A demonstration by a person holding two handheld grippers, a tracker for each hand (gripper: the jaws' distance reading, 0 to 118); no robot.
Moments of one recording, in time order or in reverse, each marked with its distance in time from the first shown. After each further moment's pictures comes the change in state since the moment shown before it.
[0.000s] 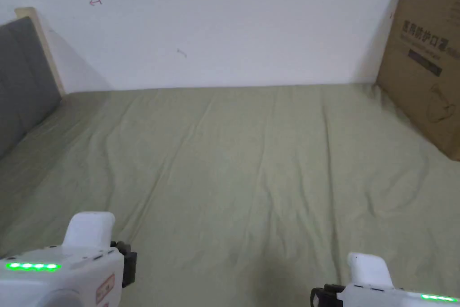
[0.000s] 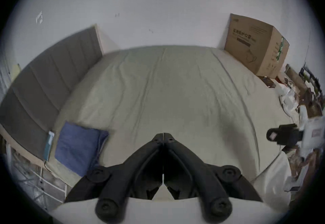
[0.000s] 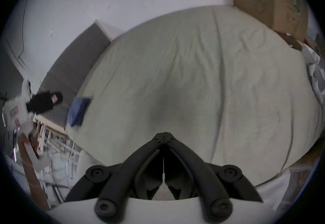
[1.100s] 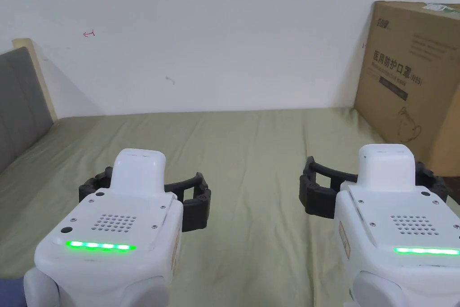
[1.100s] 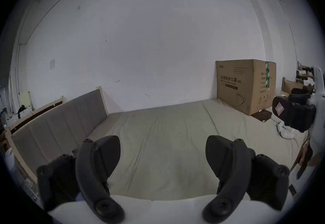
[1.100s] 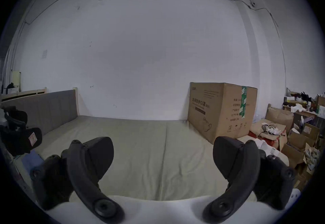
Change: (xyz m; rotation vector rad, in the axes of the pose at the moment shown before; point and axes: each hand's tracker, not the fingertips) left arm 0.097 0.044 0.081 0.495 0.049 -0.063; right arm -0.078 0.050 0.122 0.827 -0.391 0.298
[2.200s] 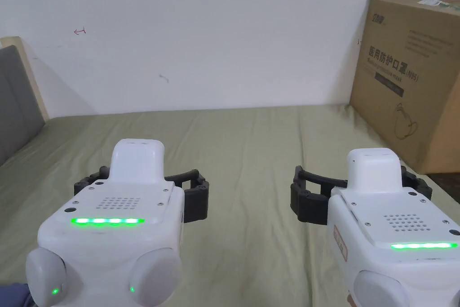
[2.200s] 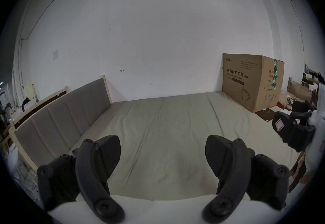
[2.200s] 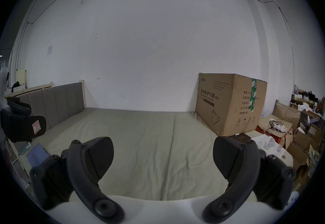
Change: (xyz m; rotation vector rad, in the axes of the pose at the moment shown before) left arm 0.006 0.019 -0.017 -0.106 0.050 0.035; right arm 0.014 -0.016 -0.030 -0.079 0.065 0.000
